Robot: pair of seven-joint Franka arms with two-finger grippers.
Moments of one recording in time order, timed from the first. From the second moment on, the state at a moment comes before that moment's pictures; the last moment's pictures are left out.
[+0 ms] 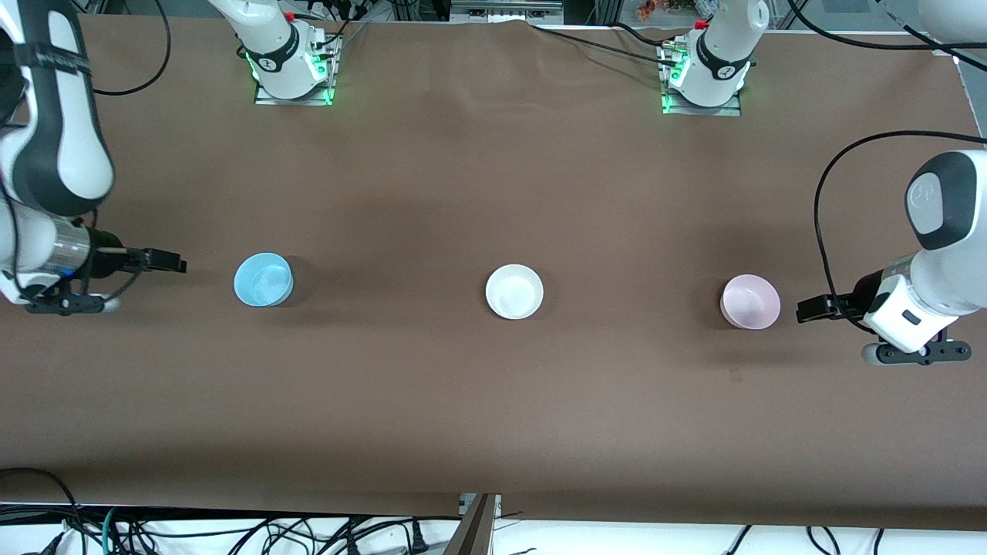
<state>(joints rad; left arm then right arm) 0.18 0.44 -0.16 -1.50 0.05 1.88 -0.06 -0.13 0.33 0.00 -1.77 0.08 1.95 -0.16</state>
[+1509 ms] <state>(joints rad) 0.17 0.51 -0.16 -1.66 0.07 2.17 -0.10 -0.13 0.50 0.05 -1.98 0.14 2.34 -0.20</state>
